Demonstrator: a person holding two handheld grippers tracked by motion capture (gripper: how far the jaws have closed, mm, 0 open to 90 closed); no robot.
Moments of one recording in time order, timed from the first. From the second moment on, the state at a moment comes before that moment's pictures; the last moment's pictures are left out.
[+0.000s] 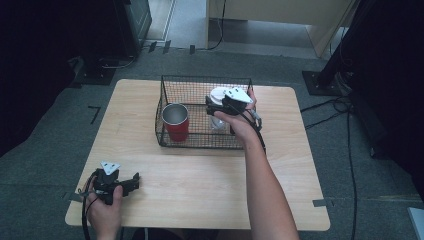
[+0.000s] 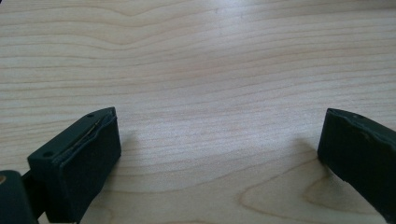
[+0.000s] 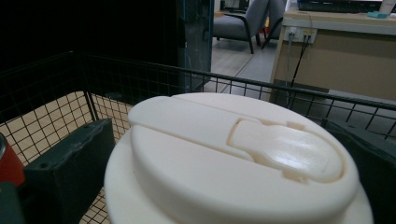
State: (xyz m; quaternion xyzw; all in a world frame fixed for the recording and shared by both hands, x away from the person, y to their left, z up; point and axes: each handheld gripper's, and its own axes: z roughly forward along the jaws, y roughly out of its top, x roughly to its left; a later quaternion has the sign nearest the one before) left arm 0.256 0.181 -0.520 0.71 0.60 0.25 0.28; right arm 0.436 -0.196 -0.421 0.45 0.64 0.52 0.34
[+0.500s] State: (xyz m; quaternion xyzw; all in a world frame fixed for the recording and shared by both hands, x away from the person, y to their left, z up) left arm 0.256 0.181 -0.520 0.71 0.60 0.25 0.28; right arm 0.422 -0.199 -0.405 0.44 0.64 0.52 0.35
